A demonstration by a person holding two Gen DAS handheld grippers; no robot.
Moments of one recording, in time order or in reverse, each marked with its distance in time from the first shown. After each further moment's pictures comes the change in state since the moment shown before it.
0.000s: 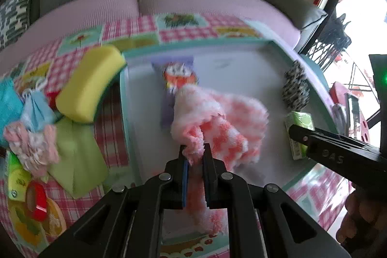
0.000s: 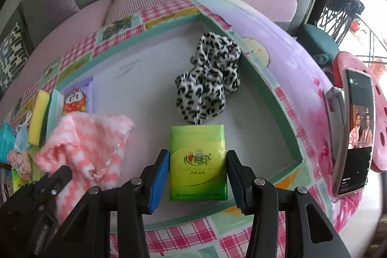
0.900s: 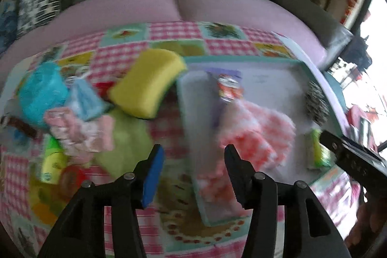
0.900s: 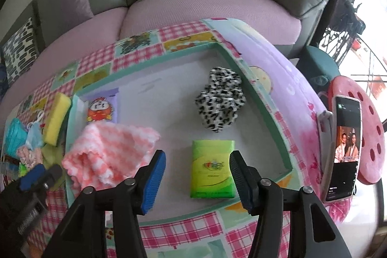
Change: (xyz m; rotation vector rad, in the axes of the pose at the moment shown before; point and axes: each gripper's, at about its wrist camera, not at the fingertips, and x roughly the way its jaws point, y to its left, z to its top) left arm -0.045 0.043 0.008 -0.140 -0.029 0.145; right arm -0.039 0.024 -0.001 -0.073 -0.095 0.005
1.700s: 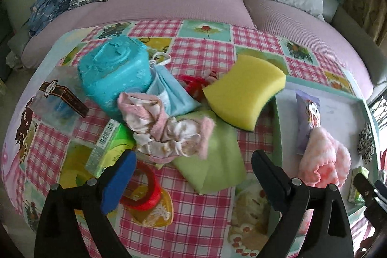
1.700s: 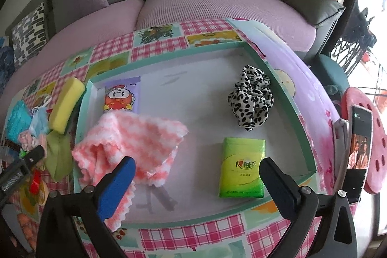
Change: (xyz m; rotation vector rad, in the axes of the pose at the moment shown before) left arm -0.002 0.073 0.003 -0.220 -0.019 0.208; right arm 0.006 0.029 -0.004 -0.079 0.000 0.008
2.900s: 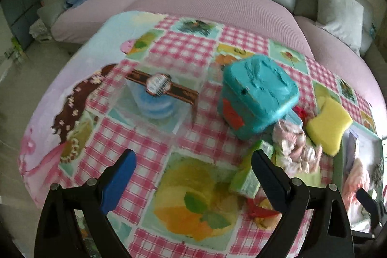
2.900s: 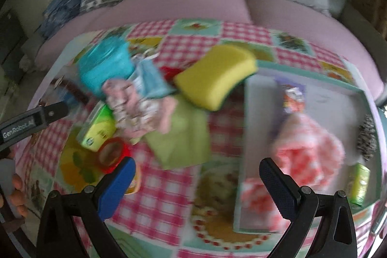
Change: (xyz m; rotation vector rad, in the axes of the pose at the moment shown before) left arm -0.009 0.156 0.016 -0.157 0.032 0.075; right arm -0.008 0.196 -0.031 -0.352 0.031 0.263
